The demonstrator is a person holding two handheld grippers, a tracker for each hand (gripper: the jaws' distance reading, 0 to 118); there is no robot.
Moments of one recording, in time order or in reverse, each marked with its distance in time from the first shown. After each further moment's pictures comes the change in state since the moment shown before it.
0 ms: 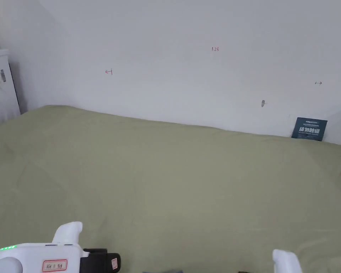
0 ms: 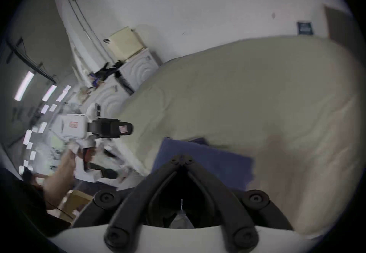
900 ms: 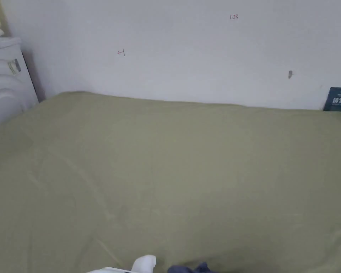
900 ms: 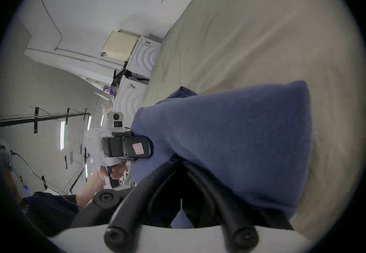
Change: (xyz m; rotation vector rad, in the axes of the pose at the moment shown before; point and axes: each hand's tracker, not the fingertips) left arm 0.021 -0.049 -0.123 -0.302 -0.148 0.071; right arm 0.123 -0.058 -0.067 -0.195 0.255 -0.399
